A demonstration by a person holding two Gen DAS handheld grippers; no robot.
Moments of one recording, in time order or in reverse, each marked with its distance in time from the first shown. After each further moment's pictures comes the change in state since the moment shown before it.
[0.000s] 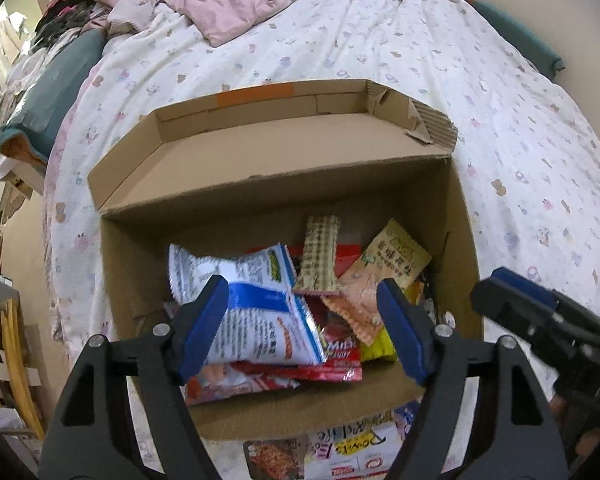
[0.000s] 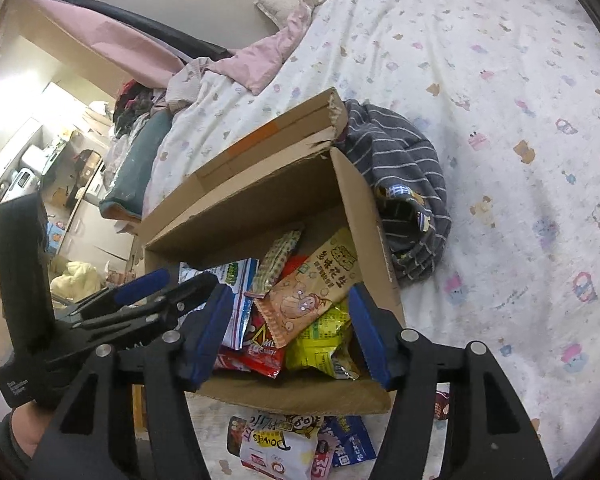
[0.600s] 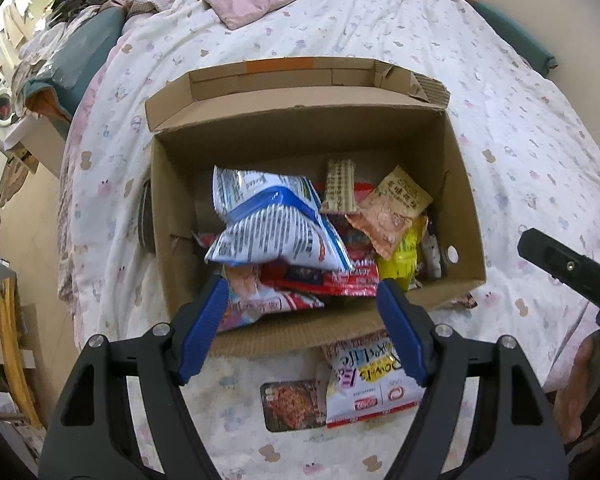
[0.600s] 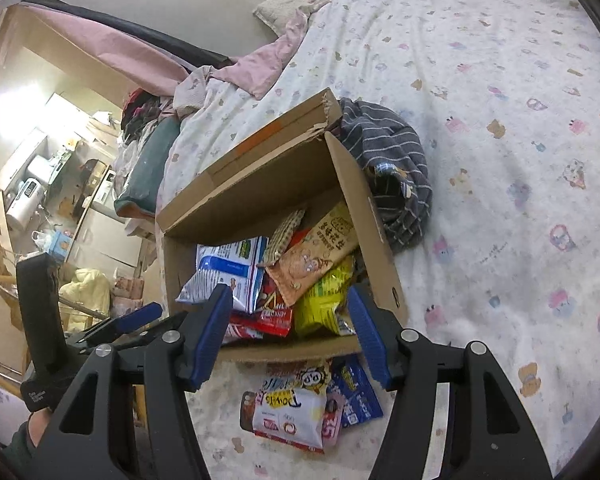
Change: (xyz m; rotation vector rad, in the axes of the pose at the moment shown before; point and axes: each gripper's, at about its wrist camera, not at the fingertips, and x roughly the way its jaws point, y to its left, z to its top) left arm -0.037 0.030 -0.063 -0.024 0.022 -0.027; right arm -0.038 -0.002 -0.034 0.037 -0.023 0.017
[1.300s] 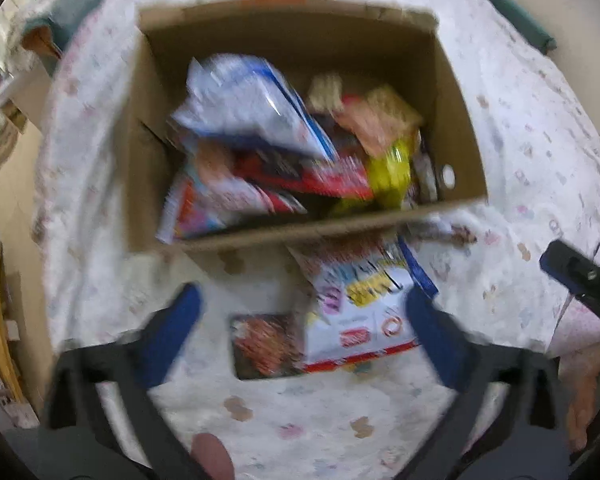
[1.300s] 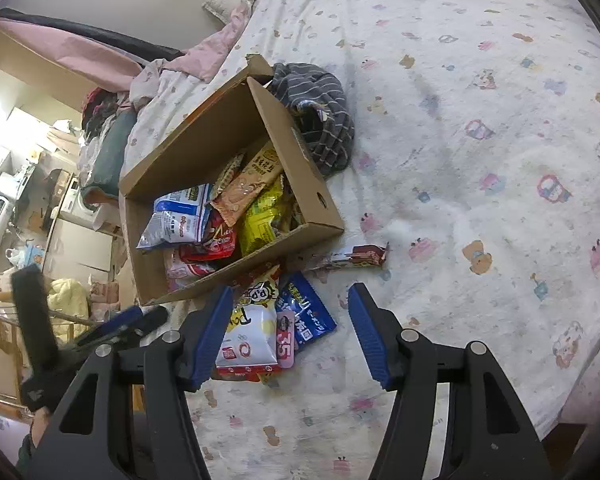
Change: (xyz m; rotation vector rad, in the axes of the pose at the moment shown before) left arm 0.035 -0.016 -0.068 -0.036 0.135 -0.052; right arm -0.035 -0.029 -0.069 0.111 0.040 -0.129
